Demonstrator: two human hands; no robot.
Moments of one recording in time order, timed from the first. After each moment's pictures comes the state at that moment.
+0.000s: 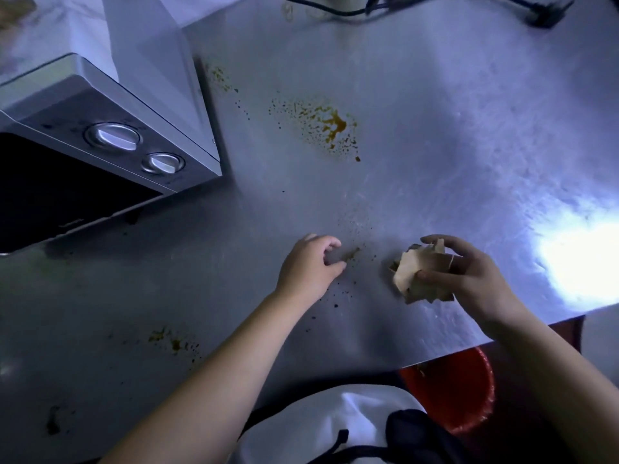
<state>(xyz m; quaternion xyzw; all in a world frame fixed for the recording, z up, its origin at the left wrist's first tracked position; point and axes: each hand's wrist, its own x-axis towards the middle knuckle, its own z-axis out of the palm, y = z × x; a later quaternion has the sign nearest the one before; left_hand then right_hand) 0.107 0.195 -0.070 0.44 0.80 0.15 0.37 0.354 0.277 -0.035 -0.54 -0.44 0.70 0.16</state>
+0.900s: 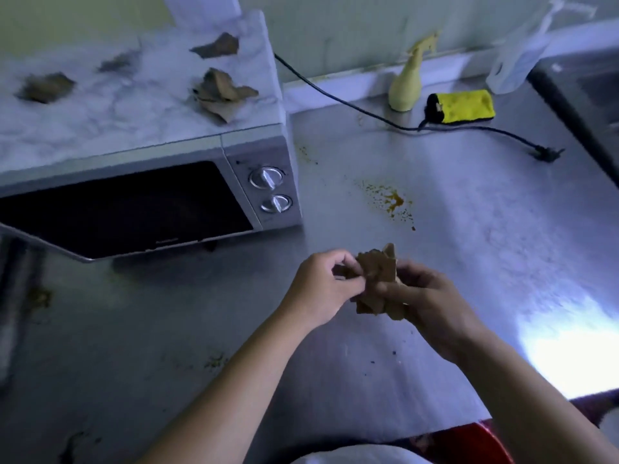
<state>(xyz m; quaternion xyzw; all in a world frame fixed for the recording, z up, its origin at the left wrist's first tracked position) 0.015 0.149 0.056 0.40 0.72 0.40 0.41 0.180 0.214 0.077 -0.41 -0.46 0.77 0.18</state>
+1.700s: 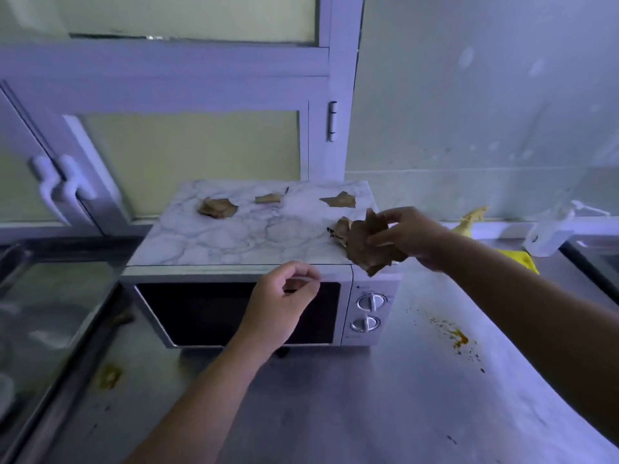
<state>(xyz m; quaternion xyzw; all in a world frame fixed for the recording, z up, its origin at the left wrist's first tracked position) -0.197 0.085 0.172 0.39 0.68 0.58 0.23 -0.074 0.299 0.240 -0.37 -0.75 0.53 0.14</state>
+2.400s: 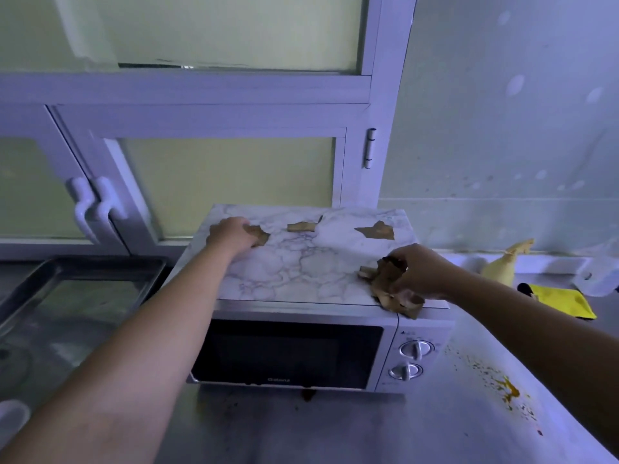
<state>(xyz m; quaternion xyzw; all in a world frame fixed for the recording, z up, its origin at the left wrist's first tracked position) -0.446 0.152 0.191 0.28 0.92 0.27 0.09 -0.136 0.321 0.212 -0.36 -0.88 0.30 0.00</state>
